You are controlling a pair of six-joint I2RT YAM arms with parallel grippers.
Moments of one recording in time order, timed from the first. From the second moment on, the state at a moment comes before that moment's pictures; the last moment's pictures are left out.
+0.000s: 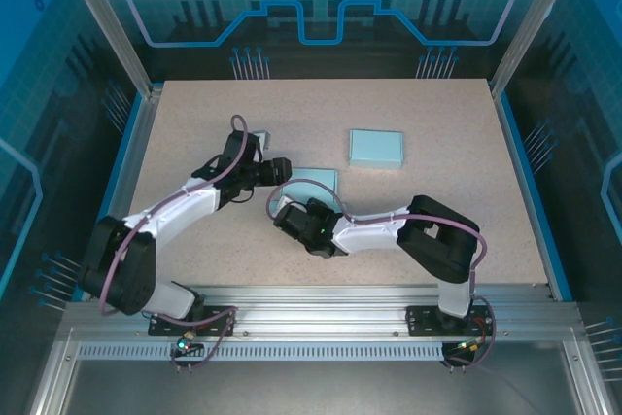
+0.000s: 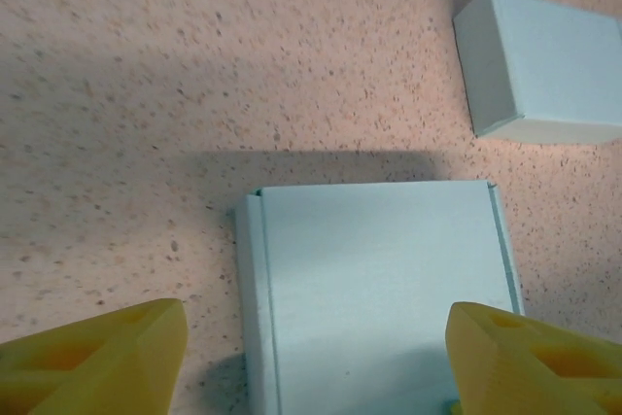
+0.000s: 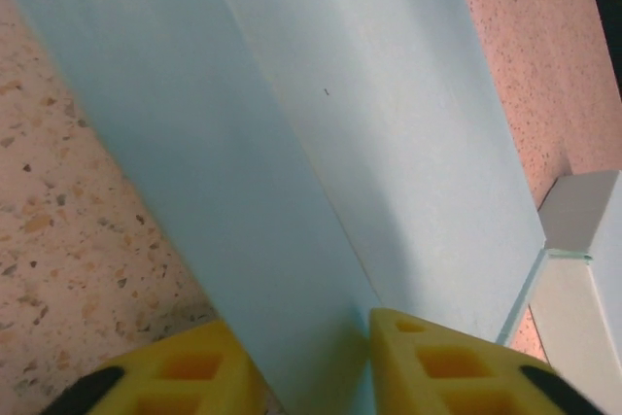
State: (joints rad) left arm -0.37 1.41 0.89 -0.22 0.09 -0.45; right arm 1.10 1.88 1.04 -0.16 0.72 -0.21
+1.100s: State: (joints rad) left arm -0.31 0.91 0.59 0.01 0.01 -0.28; right arm 0.81 1.62 1.41 -0.96 0.10 -0.18
